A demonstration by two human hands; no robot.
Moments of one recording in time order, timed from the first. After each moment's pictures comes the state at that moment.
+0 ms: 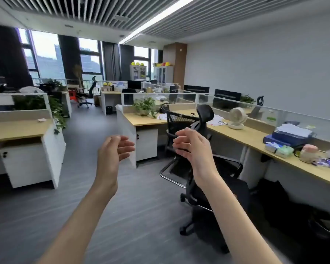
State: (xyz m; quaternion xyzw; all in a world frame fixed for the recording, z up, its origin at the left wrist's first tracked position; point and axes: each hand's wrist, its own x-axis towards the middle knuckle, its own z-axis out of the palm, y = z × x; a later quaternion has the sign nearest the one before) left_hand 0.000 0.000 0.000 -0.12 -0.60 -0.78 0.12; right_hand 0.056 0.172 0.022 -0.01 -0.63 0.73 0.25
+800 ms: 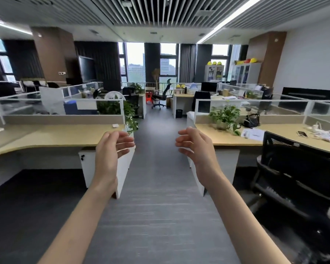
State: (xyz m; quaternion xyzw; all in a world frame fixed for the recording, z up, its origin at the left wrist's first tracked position) left_hand -0.493 -0.132 0.016 0.02 -0.60 -0.73 0.31; right_hand -0.524 0.049 0.025 0.12 -0.61 0.78 0.08
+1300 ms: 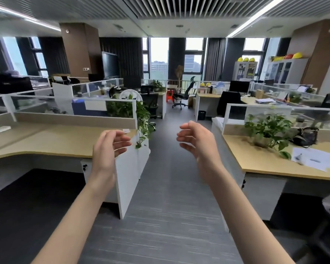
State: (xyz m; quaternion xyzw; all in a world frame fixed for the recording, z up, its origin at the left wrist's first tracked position) left_hand -0.851 -0.197 0.001 0.08 -0.60 -0.71 0.36; right_hand -0.916 -0.021 0.016 0.17 -0.60 0.78 0.02
